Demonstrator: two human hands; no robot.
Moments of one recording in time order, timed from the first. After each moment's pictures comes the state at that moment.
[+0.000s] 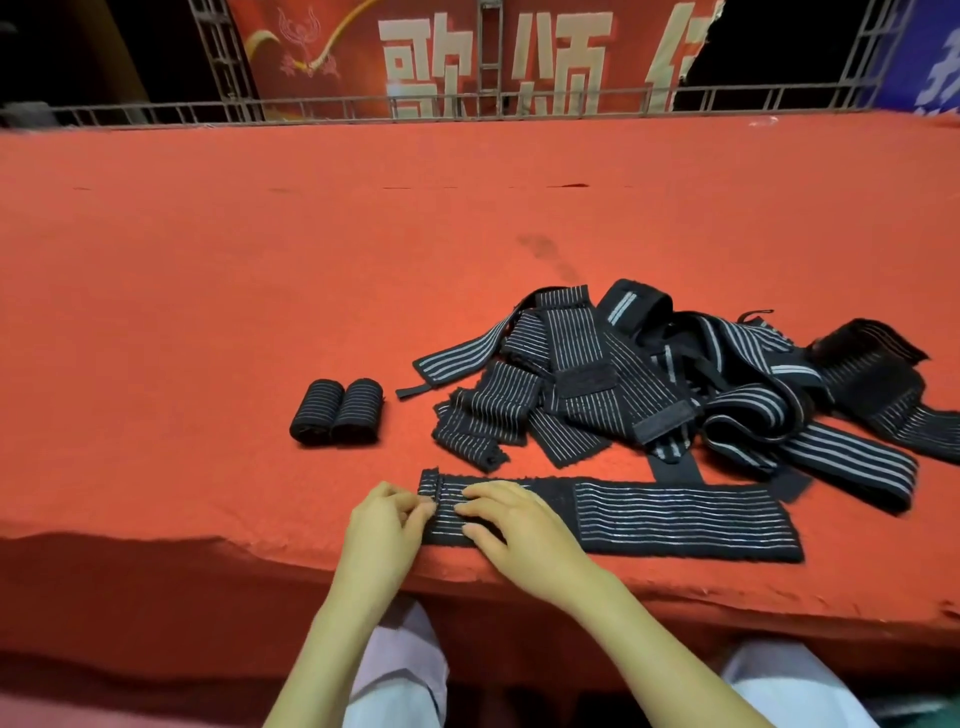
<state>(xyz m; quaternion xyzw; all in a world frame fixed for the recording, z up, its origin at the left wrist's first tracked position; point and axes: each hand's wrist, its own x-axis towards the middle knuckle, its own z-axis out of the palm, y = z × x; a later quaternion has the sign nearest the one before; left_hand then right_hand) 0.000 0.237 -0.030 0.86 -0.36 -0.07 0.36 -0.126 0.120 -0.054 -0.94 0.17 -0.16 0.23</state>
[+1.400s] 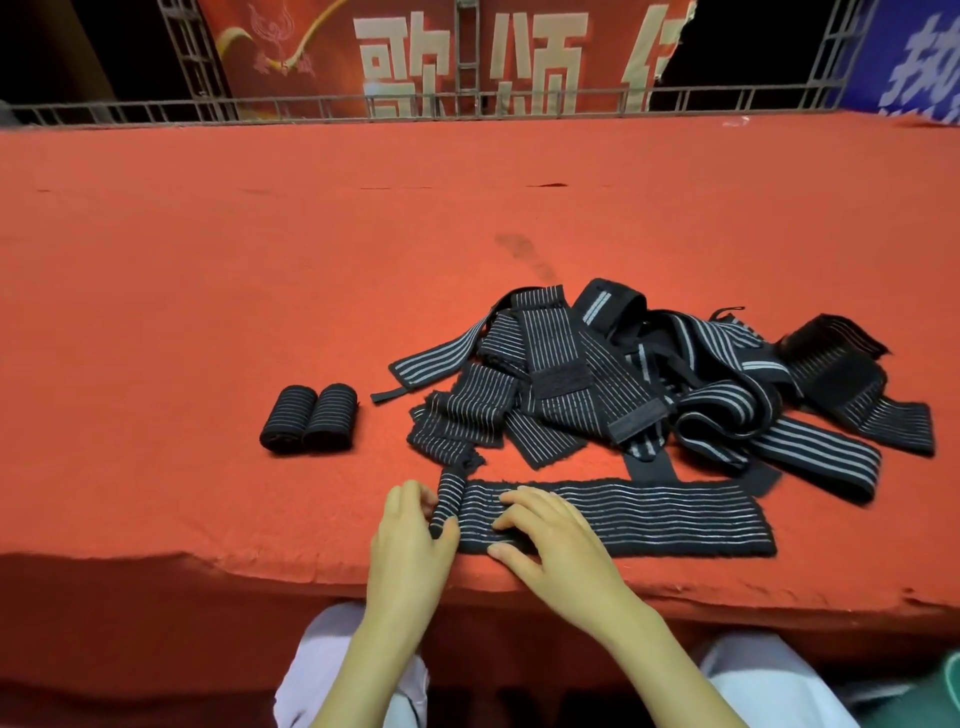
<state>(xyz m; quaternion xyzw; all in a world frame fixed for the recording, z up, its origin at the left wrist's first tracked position) -0.043 0.214 -0.042 0.84 -0.37 -0.03 0.40 -0.177 0.108 -0.066 -0.93 0.21 -0.24 0.18</state>
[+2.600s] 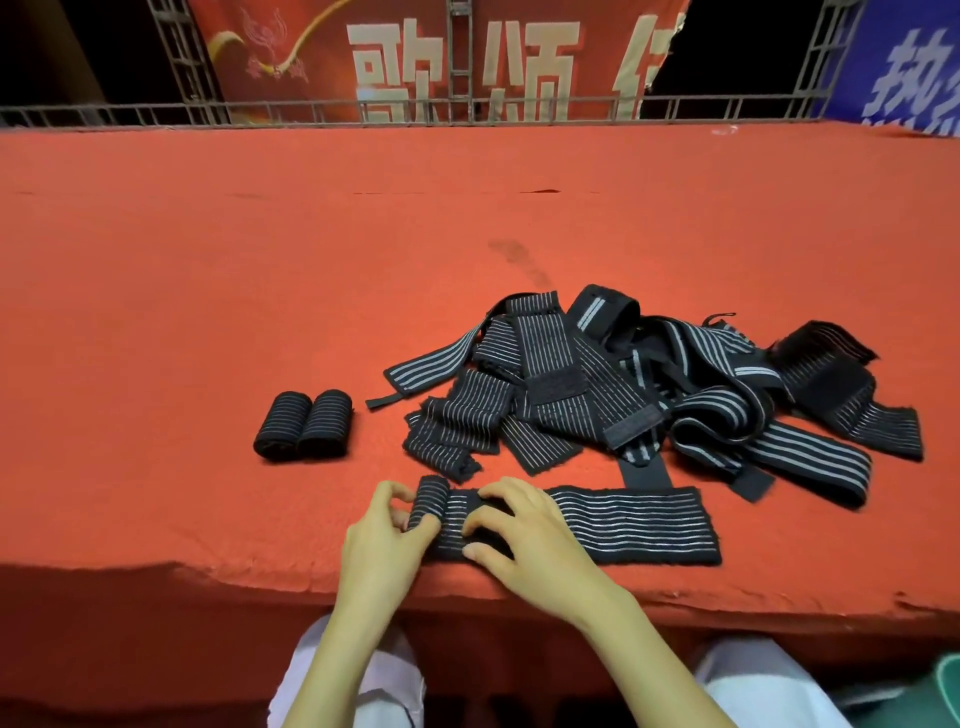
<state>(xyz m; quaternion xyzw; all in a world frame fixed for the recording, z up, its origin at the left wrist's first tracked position) -0.023 0.221 -0.031 0.83 -0.30 -0.13 0.46 -0.157 0.109 -0.052 -0.94 0.20 -0.18 0.20</state>
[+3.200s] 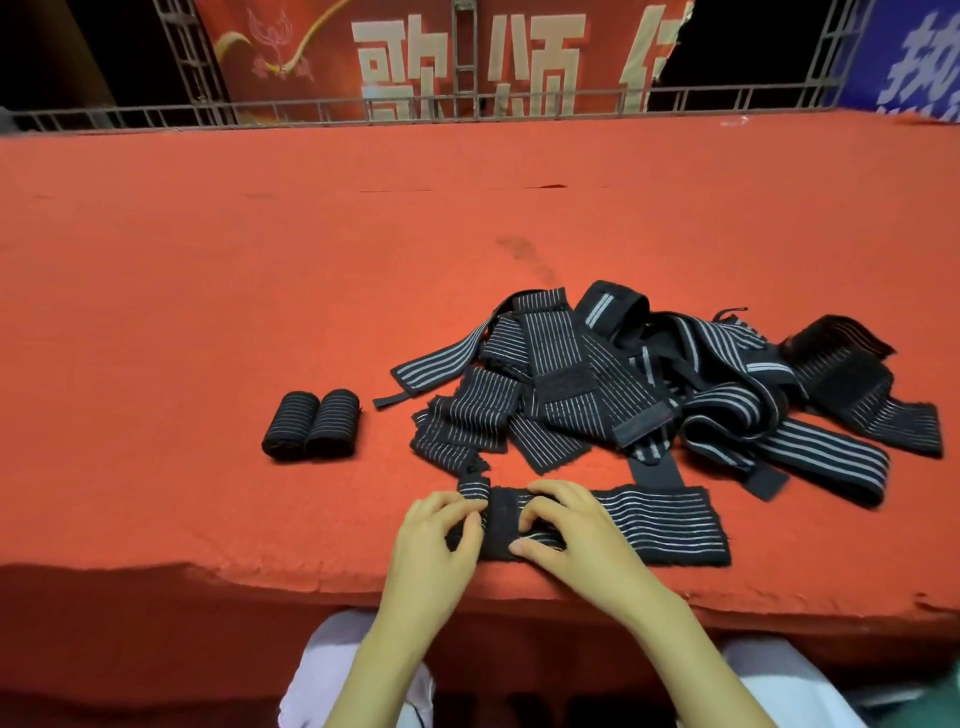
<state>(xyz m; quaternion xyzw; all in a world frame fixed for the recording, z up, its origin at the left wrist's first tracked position) -0.045 0.209 -0.045 0.78 -0.46 -0.04 0.42 -0.184 0.086 -0.058 -0.92 0.26 -0.18 0.25</state>
